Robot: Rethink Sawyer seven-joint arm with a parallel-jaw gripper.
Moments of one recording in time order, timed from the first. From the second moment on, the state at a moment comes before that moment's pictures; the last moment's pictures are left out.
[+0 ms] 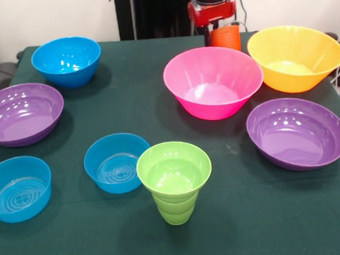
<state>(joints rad) -0.24 -0.56 0.08 2.17 -0.41 -0.05 1.69</state>
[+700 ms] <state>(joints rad) -0.24 -0.62 0.06 2.17 -0.34 0.32 1.69</state>
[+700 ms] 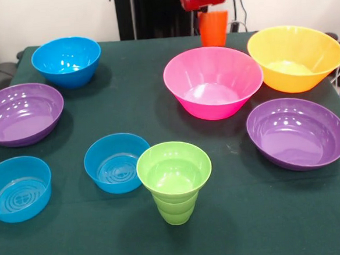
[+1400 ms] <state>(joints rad) -0.32 -0.73 0.06 2.16 -0.34 0.54 1.69</state>
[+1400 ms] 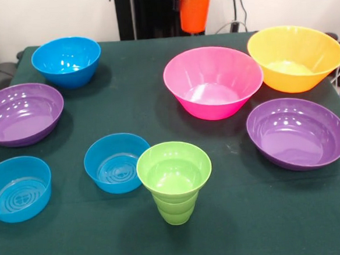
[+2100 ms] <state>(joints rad) -0.32 -0.74 0.06 1.94 -0.34 0.73 1.69</state>
